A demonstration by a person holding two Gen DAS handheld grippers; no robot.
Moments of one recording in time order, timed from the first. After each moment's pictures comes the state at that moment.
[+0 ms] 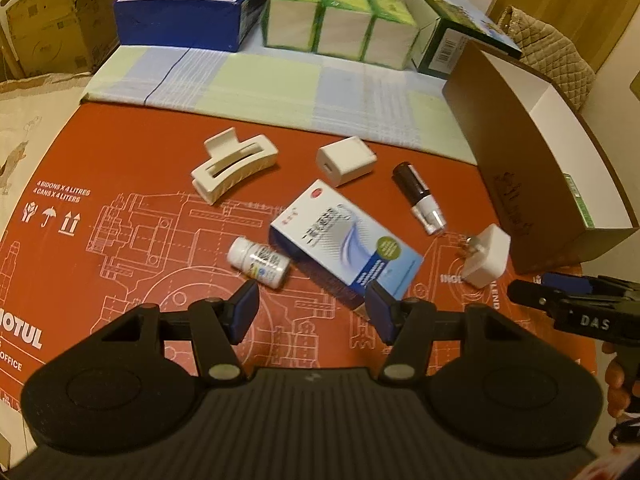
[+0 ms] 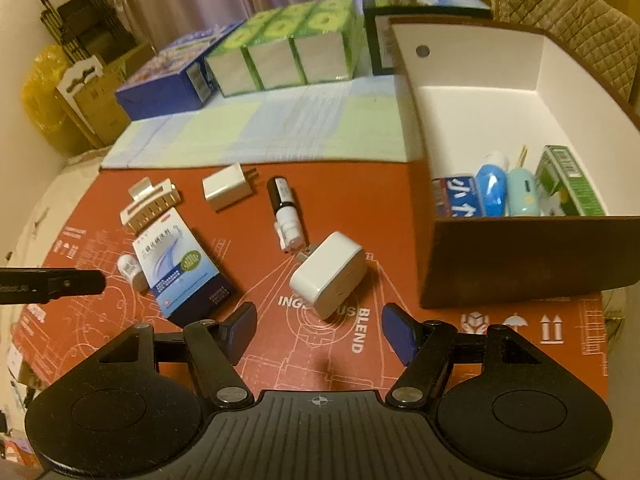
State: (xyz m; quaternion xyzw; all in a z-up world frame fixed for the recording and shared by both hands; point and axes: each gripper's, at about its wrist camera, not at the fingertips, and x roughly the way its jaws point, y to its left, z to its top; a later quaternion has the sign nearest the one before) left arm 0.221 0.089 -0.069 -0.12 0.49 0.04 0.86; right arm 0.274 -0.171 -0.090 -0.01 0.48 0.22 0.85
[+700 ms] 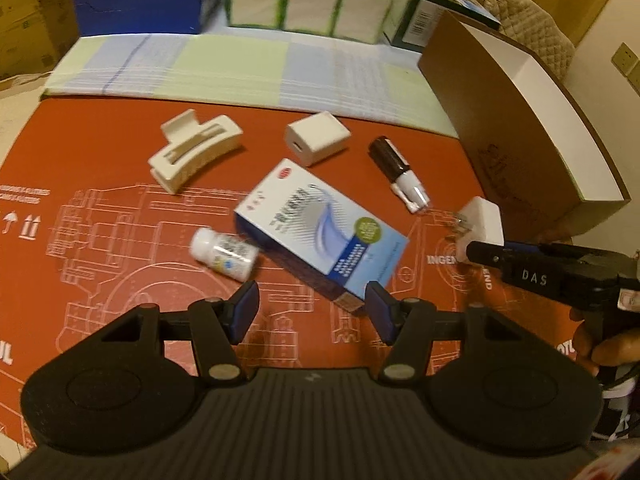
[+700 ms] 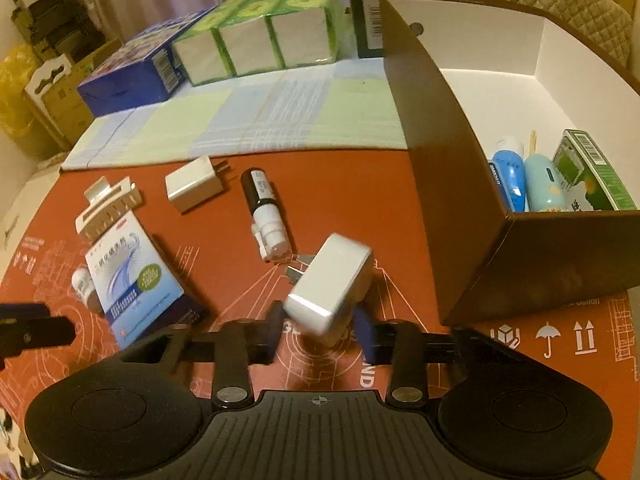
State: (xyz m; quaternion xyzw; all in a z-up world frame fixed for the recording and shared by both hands) left arm 0.236 0.075 -0.091 -0.11 0.51 -0.01 0.85; right arm 0.296 -0.149 -0.126 -0.02 0.48 0.19 0.85
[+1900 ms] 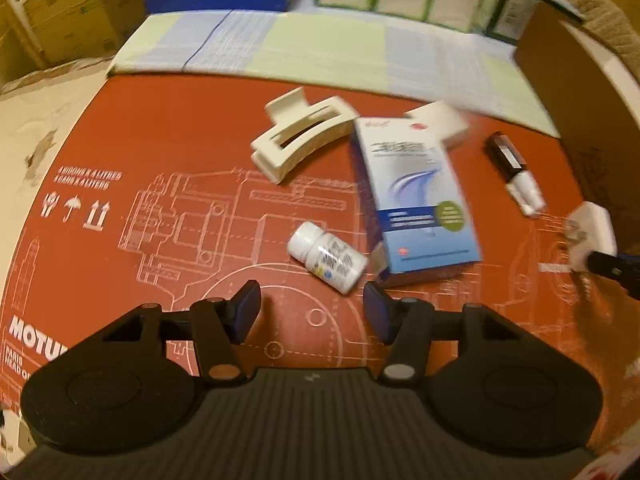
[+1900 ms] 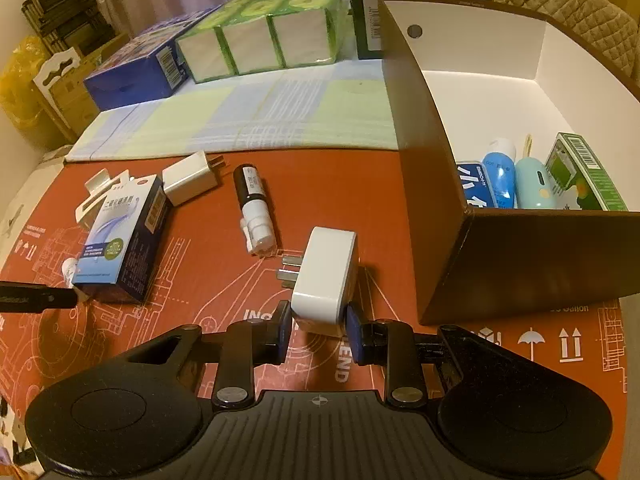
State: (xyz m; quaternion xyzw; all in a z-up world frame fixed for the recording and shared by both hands) left arm 0.245 0.125 -0.117 -0.08 0.53 0.08 0.84; right arm 0.297 -0.164 -0.126 -0.02 0.48 0.20 0.85
